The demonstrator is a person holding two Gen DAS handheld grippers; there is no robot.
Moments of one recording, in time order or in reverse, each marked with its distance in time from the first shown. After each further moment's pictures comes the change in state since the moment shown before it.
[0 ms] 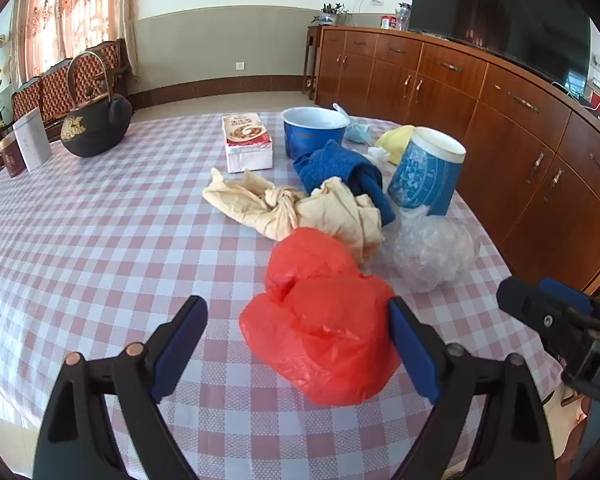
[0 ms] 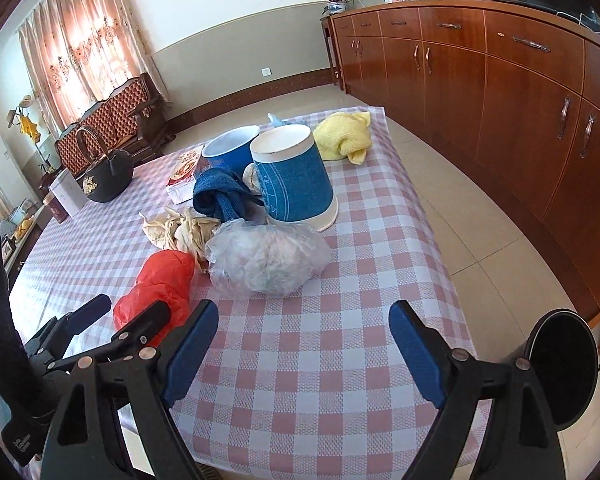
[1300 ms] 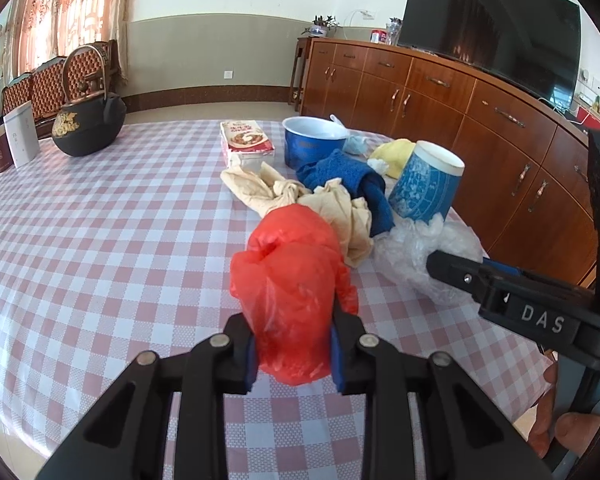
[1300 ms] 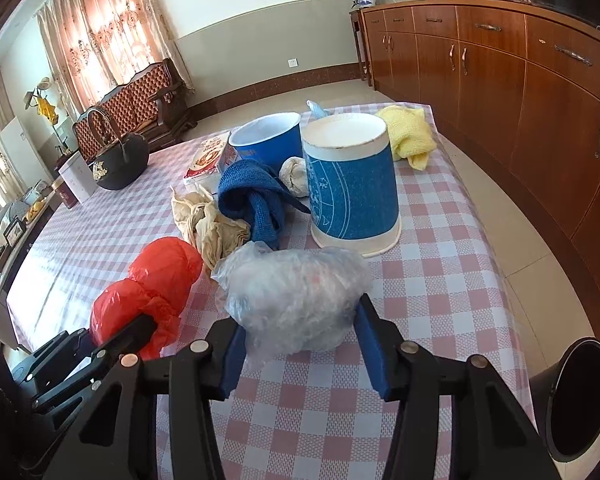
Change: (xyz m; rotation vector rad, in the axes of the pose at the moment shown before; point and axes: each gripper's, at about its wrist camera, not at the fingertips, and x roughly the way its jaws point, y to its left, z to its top) left arm -0.007 0.019 -0.004 -0.020 -0.050 -0.085; right arm 0.043 0.029 0.014 -0.065 0.015 0.062
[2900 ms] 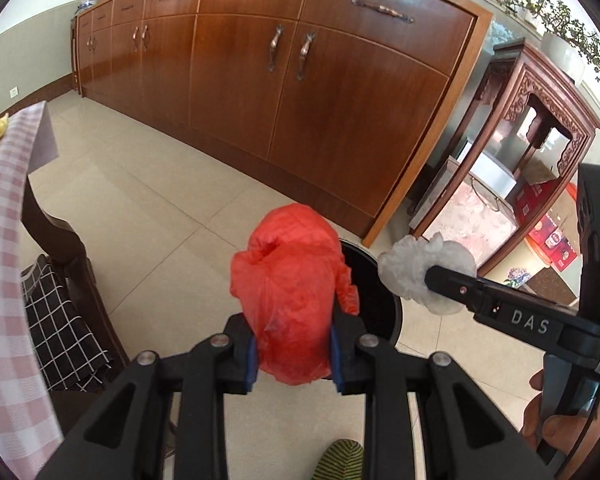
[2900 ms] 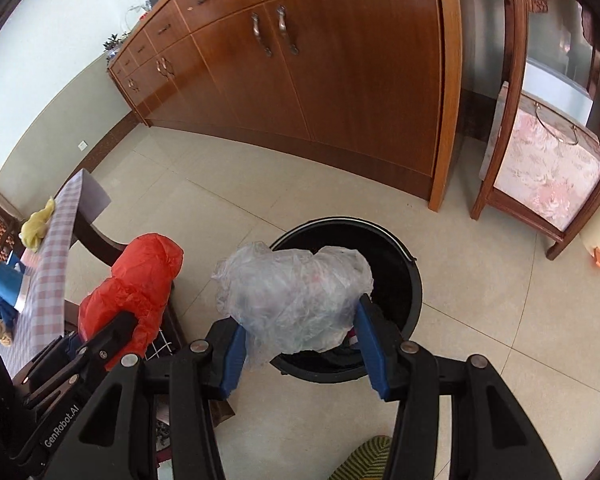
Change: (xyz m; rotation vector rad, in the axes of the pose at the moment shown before) left arm 0.057 -0.385 -0.075 0.426 0.270 -0.513; right arm -0.189 -0.398 -0.169 0.645 -0.001 -0.436
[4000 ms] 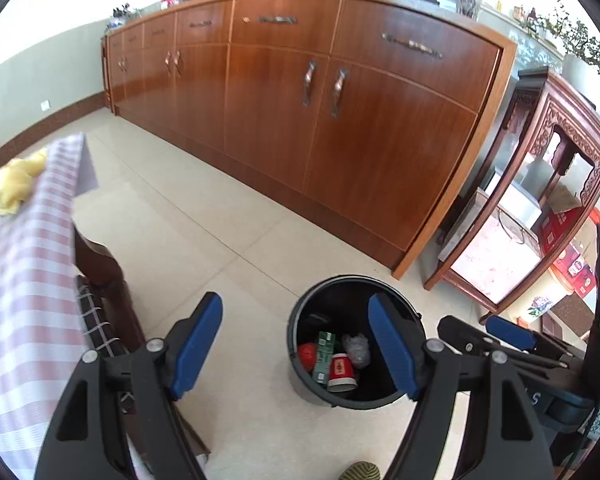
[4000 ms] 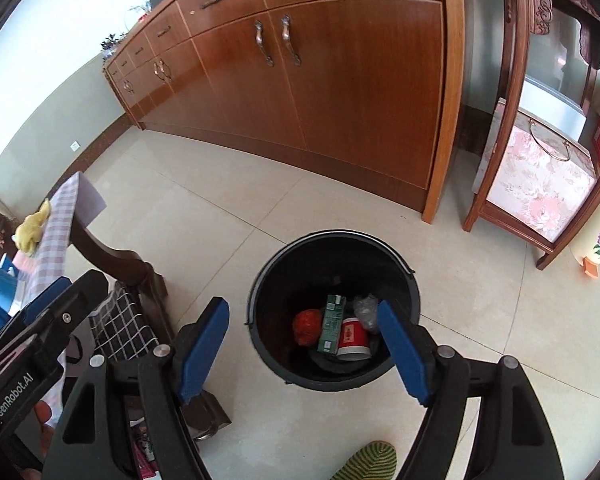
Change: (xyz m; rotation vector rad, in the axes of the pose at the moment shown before) left arm -0.059 0.012 0.027 -0.023 -0.111 0.132; right arm -0.022 0.040 -0.001 -0.038 -0.061 -0.028
